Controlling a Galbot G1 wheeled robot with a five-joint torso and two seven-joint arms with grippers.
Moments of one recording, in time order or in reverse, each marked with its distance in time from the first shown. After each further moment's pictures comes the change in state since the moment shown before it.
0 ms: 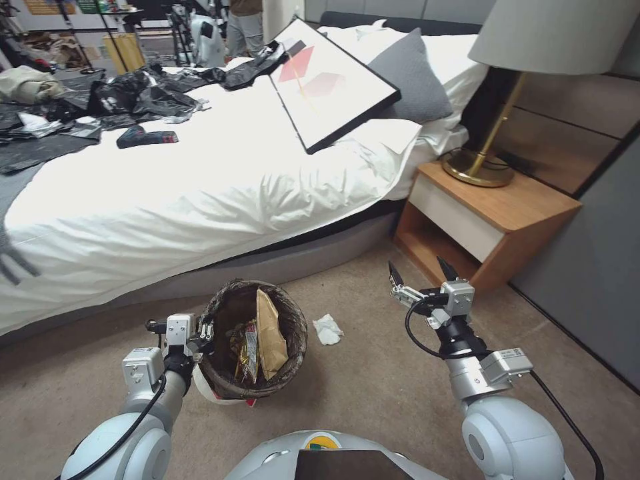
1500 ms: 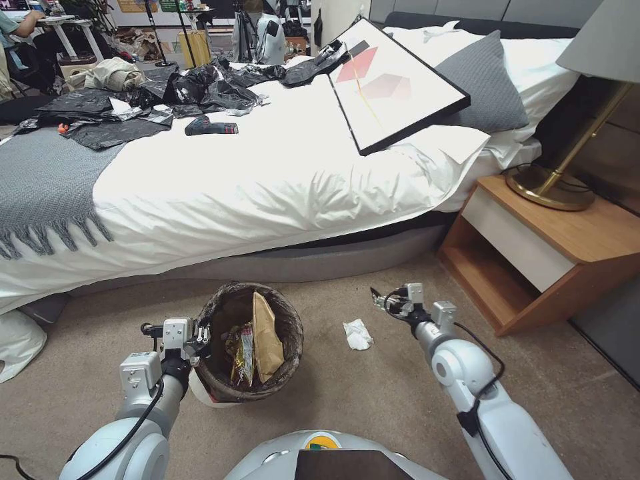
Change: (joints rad) left arm 0.022 -0.005 -0.009 0.000 0.014 -0.018 -0.005; right arm 0.412 -0.172 -0.143 -0.574 0.285 -0.324 0.029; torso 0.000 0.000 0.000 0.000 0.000
